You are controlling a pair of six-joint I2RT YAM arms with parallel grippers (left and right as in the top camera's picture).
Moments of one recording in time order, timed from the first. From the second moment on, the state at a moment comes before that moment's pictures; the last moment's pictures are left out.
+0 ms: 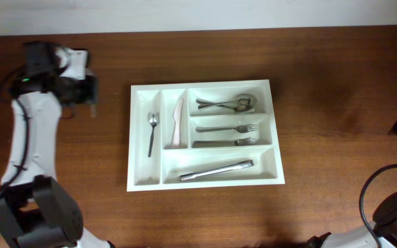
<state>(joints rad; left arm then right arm) 0.16 1.77 1.54 -0.86 0.26 0.19 -0.78 1.79 1.68 -1.32 -0.06 -0.05</state>
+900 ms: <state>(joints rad) -0.17 1.81 1.43 -0.99 0.12 -0.10 -0.78 1.79 1.68 -1.32 -0.06 -0.05</state>
